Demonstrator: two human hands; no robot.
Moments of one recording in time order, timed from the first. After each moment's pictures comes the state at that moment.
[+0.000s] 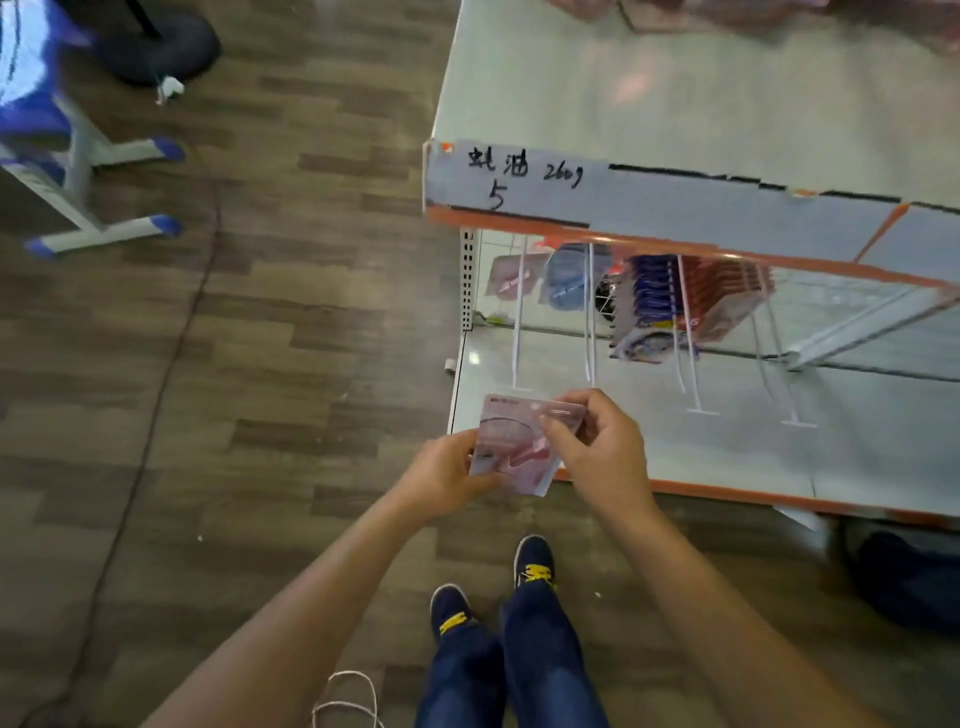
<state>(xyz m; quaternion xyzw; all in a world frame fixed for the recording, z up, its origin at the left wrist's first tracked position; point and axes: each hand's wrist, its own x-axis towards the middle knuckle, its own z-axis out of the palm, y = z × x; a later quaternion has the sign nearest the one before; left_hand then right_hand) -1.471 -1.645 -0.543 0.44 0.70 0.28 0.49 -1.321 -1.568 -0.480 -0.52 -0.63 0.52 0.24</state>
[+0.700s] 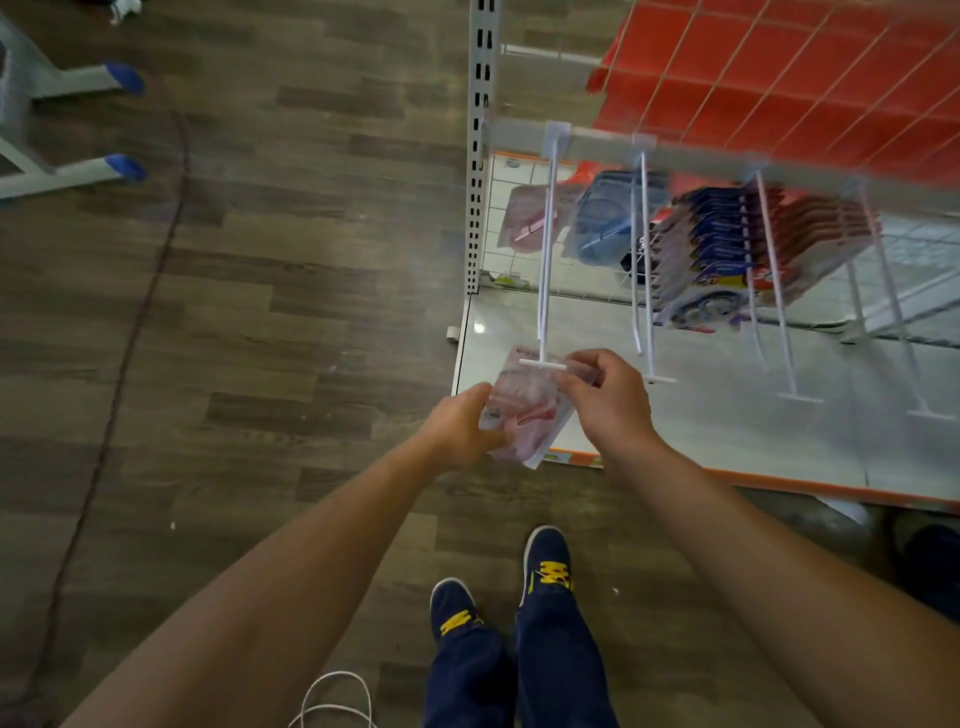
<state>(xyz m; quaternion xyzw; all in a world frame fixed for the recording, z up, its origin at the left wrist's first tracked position) -1.493 -1.590 -0.674 0.43 0.74 0.17 0.49 -1.354 -1.504 -0.627 -0.62 -0.60 0.49 0.14</state>
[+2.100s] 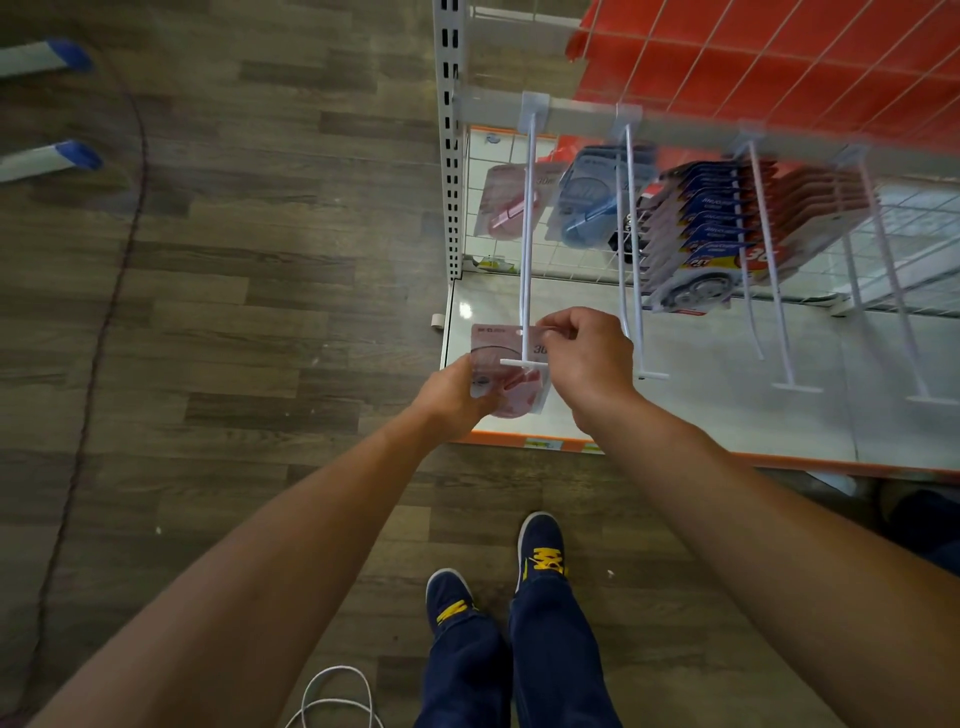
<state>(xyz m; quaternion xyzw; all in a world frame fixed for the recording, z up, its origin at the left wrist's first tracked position) -1.495 -1.556 -0.689 0.36 0.73 0.23 0.53 -1.386 -1.479 -0.613 -0.67 -0.60 0.43 0.12</state>
